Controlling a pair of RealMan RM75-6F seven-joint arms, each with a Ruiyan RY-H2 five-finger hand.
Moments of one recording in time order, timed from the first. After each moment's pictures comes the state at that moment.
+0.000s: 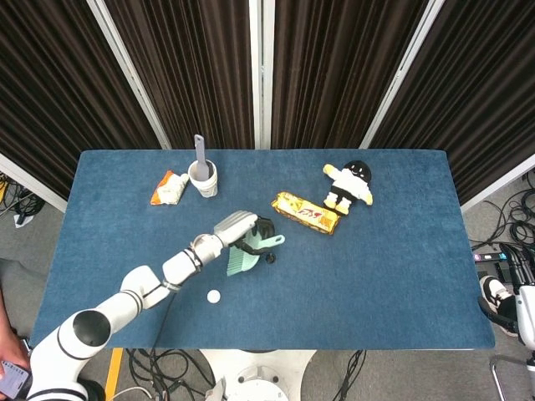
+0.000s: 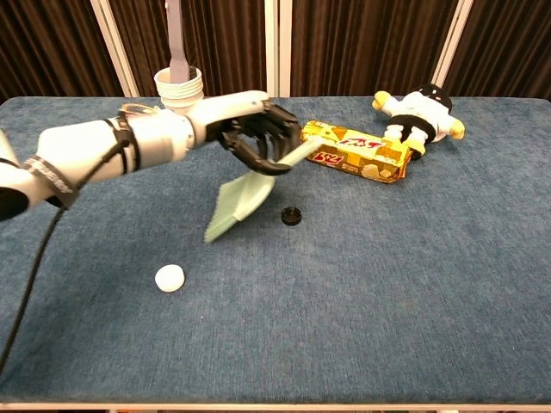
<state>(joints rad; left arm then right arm) -1.07 -1.95 -0.03 -0.60 1.64 0.90 -1.08 -0.01 -1.02 0.07 -1.65 -1.50 1.57 0.09</state>
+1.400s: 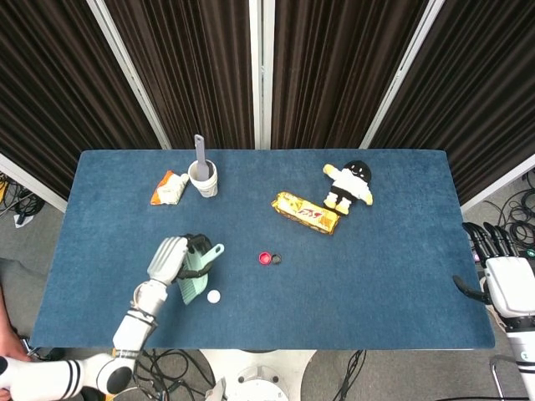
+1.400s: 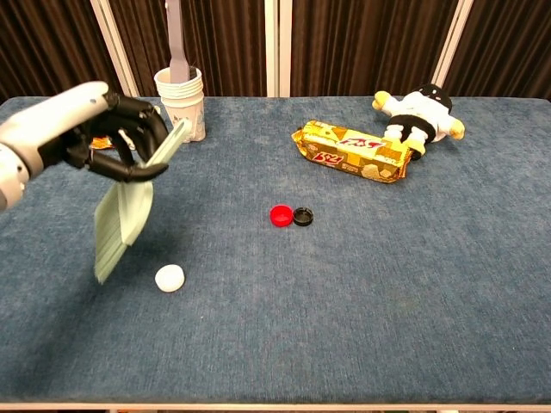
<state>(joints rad) -0.58 -1.65 -0.07 -1.58 1.20 1.28 -0.04 0.14 -1.03 0.10 -1.55 -1.53 1.42 0.15</state>
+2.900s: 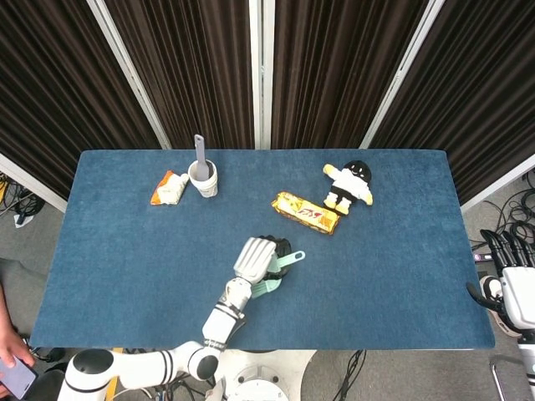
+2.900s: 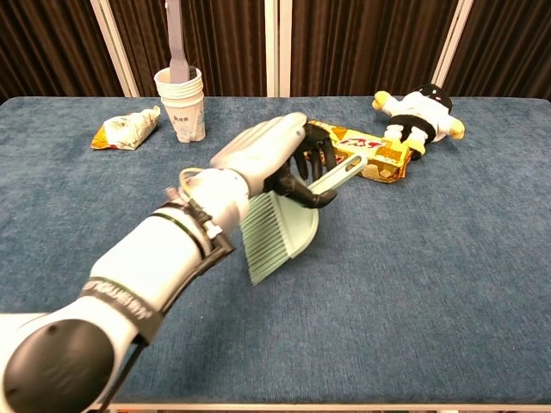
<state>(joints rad) -0.81 -2.20 -0.36 -1.11 1.24 1.07 0.22 0.10 -1.01 0.08 -1.58 -1.49 1.47 0.14</state>
